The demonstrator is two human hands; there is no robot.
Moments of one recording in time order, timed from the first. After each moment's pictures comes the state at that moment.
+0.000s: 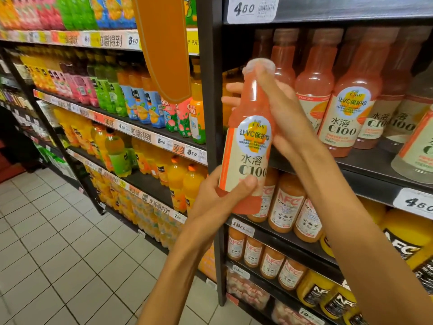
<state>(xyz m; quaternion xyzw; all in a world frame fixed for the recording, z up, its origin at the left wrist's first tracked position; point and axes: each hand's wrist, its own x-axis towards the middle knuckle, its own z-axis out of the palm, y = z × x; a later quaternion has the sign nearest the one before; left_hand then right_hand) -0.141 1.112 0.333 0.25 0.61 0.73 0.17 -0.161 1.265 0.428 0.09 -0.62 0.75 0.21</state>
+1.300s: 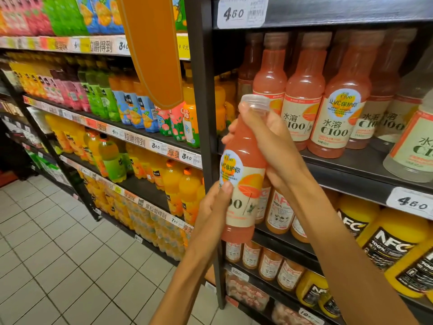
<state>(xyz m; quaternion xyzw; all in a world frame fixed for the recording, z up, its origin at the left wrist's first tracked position) -0.135 1.123 0.310 0.23 0.57 0.77 0.17 -0.140 1.253 0.398 0.06 -0.61 0.76 0.21</state>
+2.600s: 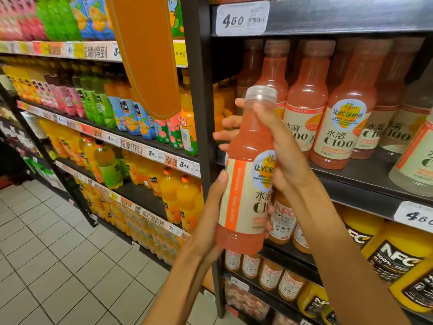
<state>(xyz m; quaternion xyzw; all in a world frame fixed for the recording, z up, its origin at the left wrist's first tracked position) -0.162 1.135 0.328 0.31 0.40 0.77 0.39 -0.154 1.264 0.406 0.13 -0.54 0.81 0.15</state>
